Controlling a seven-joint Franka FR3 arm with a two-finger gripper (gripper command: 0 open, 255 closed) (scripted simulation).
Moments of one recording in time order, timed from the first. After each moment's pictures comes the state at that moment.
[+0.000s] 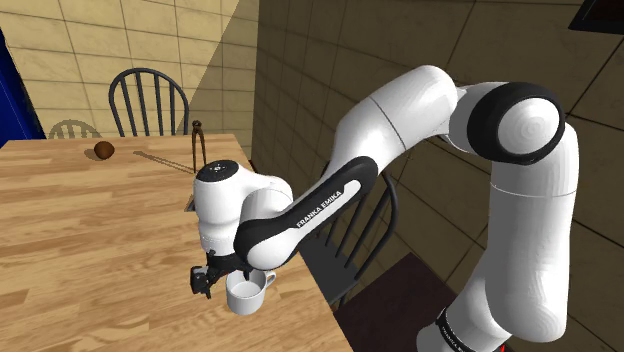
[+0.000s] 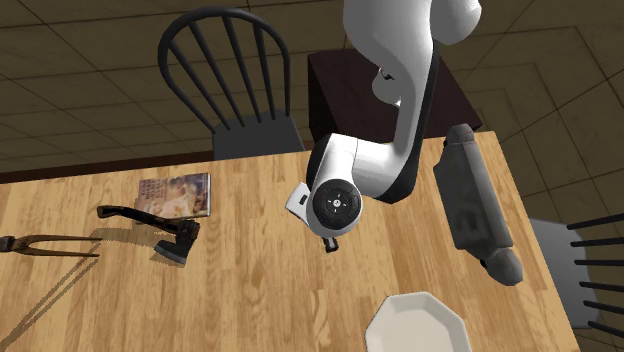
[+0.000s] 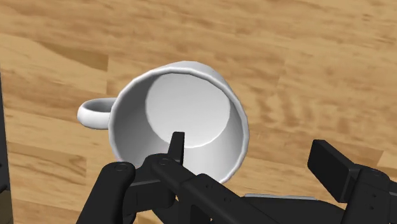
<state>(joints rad) 0.27 0.42 0.52 -2.04 -0.34 2.34 1.09</state>
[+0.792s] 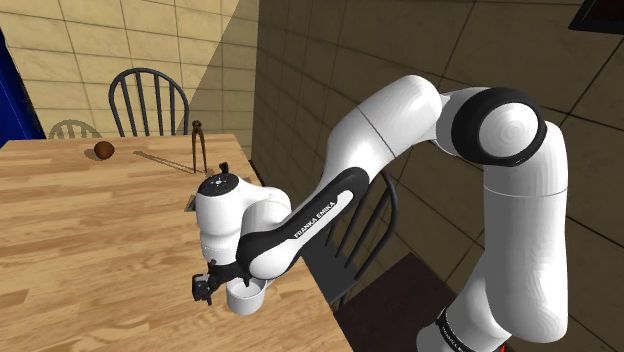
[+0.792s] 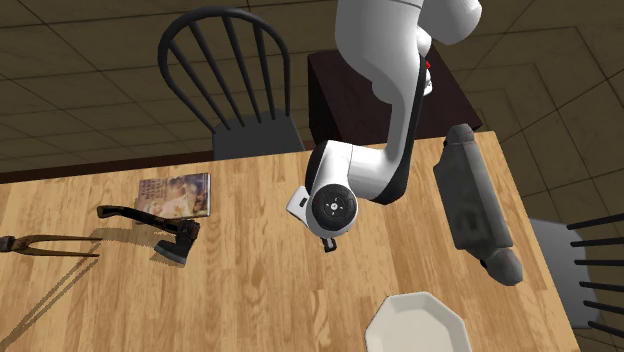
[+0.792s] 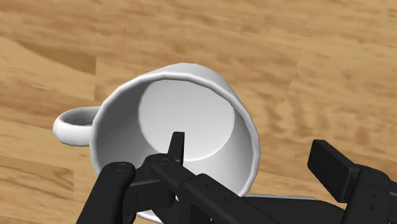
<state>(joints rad) 0.29 0.48 0.50 -2.04 -0.38 2.39 1.11</state>
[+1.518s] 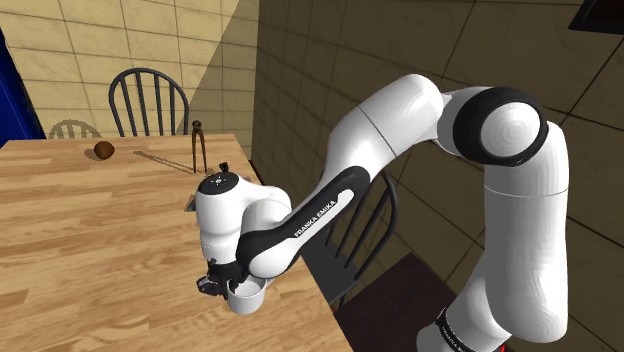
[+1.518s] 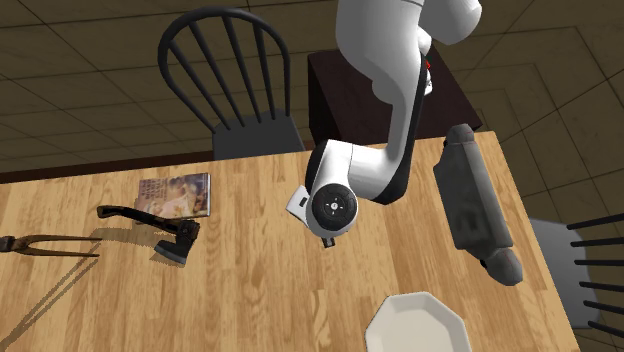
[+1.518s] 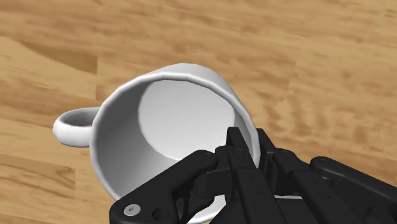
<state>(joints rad) 0.29 0.47 0.50 -2.04 -0.38 2.39 1.11</state>
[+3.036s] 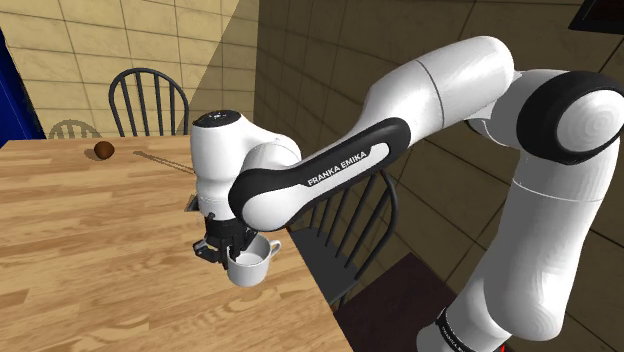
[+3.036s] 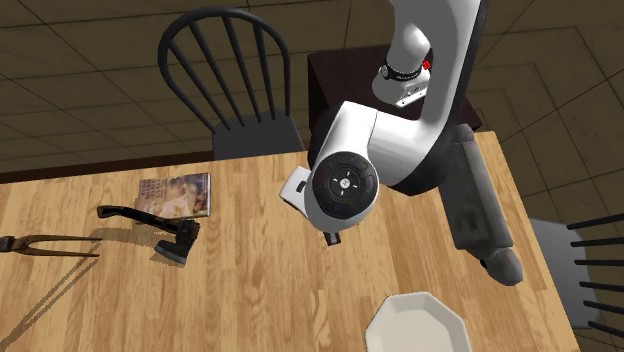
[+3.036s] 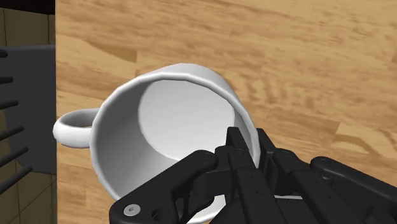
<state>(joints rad) 0.22 0.26 0.58 -1.99 -0.22 2.16 1.00</state>
